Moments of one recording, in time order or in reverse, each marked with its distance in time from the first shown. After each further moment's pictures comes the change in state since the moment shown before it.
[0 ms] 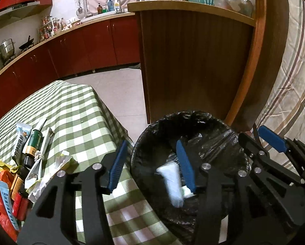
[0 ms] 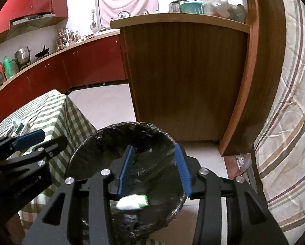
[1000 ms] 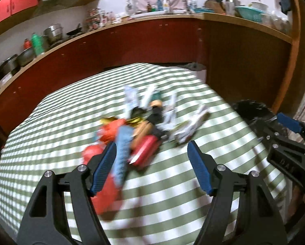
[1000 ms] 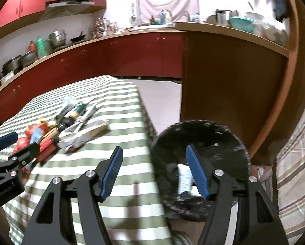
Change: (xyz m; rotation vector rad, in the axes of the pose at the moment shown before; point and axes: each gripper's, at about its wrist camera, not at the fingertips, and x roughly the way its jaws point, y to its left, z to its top) left arm -0.117 0.148 -0.078 -0.142 0.005 0.278; right arm -0.047 0.134 -0.020 -0.173 0.017 0.186
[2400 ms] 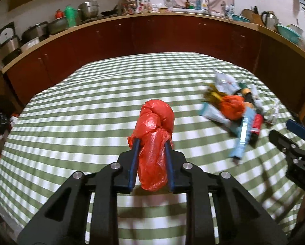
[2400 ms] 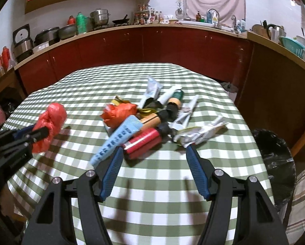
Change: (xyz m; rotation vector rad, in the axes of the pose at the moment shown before) left arm 0.003 0.175 -0.058 -0.186 0.038 0.096; right arm 0.008 0.159 -0.010 -0.183 0.054 0.157
